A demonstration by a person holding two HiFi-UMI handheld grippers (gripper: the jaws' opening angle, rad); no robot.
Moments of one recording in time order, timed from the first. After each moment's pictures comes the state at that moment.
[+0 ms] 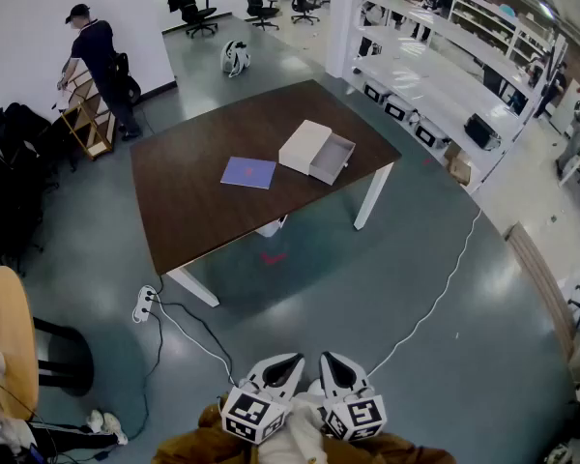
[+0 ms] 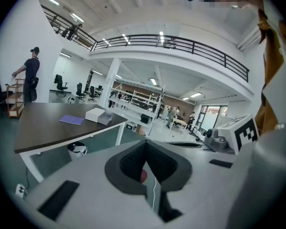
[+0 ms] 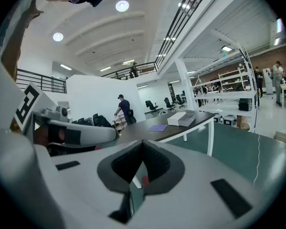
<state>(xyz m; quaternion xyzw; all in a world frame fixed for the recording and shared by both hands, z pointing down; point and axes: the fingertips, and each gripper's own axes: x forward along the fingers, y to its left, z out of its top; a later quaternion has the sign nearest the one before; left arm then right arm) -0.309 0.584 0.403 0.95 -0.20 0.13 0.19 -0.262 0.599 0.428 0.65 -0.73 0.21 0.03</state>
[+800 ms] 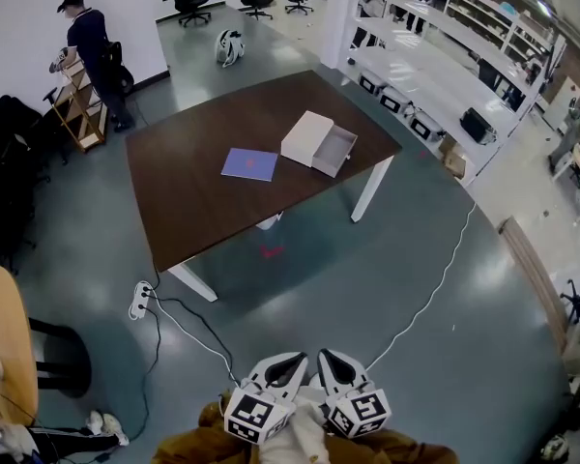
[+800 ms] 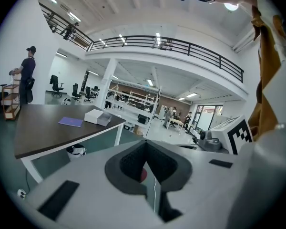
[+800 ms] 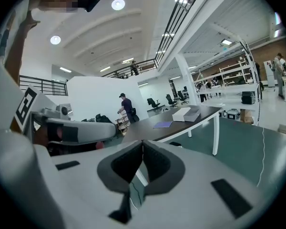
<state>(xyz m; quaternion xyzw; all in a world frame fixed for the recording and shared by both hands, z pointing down) -0.337 0.554 0.398 0.96 -0.17 0.13 0.18 -0.298 0.563 0.435 0.64 -0.73 0.23 0.02</state>
